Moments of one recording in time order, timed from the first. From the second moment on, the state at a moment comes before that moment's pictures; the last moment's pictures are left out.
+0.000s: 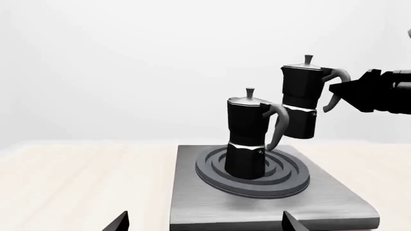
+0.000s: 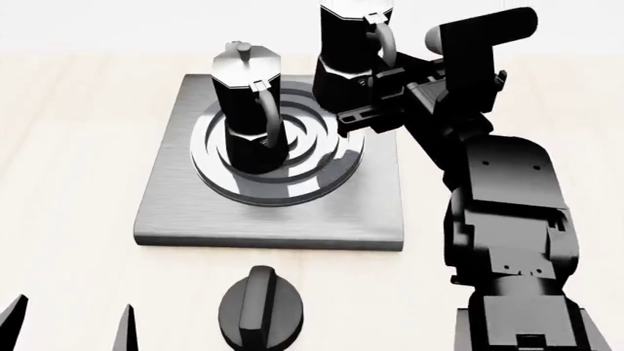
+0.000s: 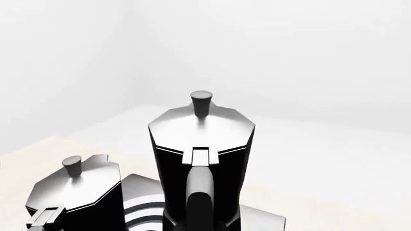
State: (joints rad) left arm 0.06 -0.45 0.42 0.48 -0.29 0.03 -0.48; right arm 1.34 0.13 -0.15 1.31 0.21 -0.06 -0.53
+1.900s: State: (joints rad) left arm 0.06 -0.46 0.43 0.46 -0.29 0.05 -0.48; right arm 1.24 0.07 0.08 1.31 0.00 -0.11 -0.55
